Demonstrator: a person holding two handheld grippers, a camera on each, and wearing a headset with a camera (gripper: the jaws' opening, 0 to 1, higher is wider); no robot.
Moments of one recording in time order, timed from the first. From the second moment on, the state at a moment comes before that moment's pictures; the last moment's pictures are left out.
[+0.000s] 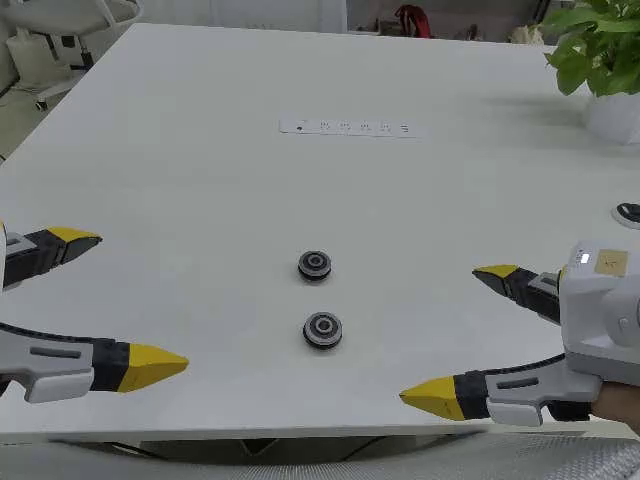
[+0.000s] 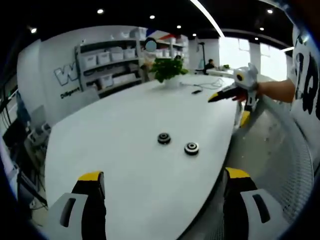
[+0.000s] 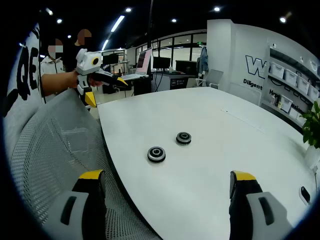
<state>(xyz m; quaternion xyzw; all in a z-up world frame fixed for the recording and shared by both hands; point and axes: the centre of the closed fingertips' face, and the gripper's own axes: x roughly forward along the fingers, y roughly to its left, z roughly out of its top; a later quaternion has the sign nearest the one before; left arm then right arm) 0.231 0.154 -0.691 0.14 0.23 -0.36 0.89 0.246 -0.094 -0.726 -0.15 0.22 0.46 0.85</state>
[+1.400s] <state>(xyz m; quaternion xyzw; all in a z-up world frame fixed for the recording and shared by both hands) 0.231 0.158 -0.693 0.14 0.24 -0.36 0.89 0.244 -0.092 -0.727 -0.15 0.22 0.46 0.85</state>
